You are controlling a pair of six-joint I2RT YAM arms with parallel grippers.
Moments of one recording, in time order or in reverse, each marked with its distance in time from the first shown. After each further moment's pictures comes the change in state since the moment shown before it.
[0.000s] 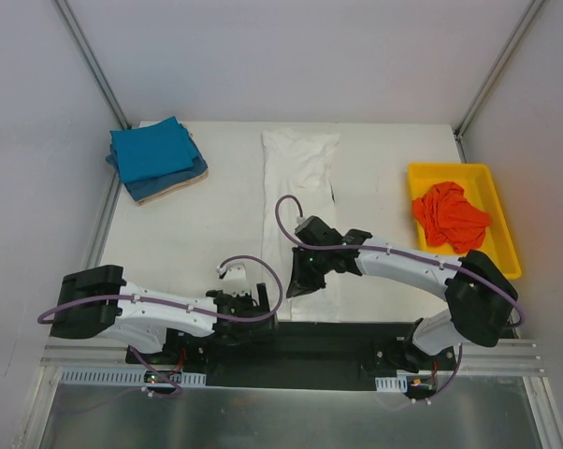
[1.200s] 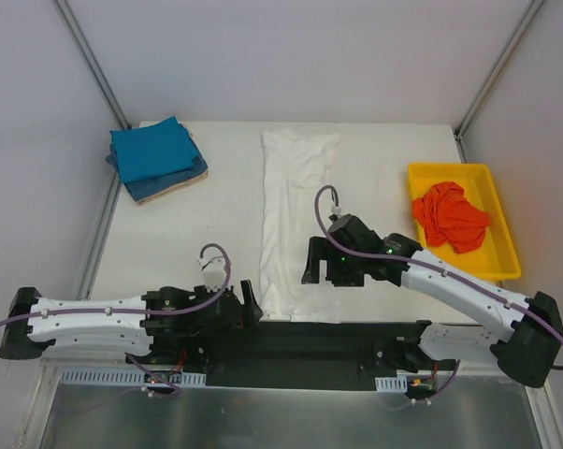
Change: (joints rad) left arm 0.049 -0.539 -0.076 -0.029 0.264 0.238; right arm -0.027 -0.285 -0.036 -0.211 0.241 -0.097
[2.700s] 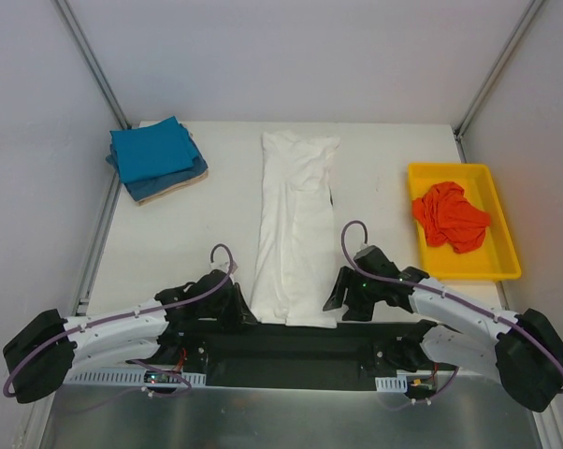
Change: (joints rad) left arm 0.502 0.088 -0.335 0.621 0.632 0.216; right arm -0.200 -0.163 -0.504 0.249 -0.211 0.181
